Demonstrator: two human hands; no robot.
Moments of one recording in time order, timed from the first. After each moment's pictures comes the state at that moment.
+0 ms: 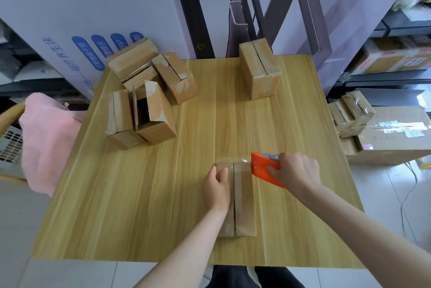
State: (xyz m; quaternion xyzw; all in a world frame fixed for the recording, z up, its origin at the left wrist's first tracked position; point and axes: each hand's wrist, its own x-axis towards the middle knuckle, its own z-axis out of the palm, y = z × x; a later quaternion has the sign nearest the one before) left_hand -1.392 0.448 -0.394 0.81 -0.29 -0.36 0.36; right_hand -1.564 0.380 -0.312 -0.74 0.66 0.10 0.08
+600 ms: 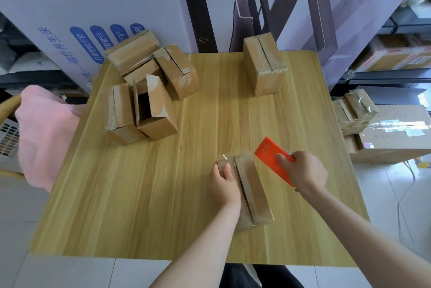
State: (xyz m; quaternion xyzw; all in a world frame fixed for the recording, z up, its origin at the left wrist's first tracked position) left_hand -1.413 0.437 -0.403 0.83 -0.19 -0.32 0.42; right_hand -1.570 0.378 -0.336 -0.58 0.79 -0.05 0.20
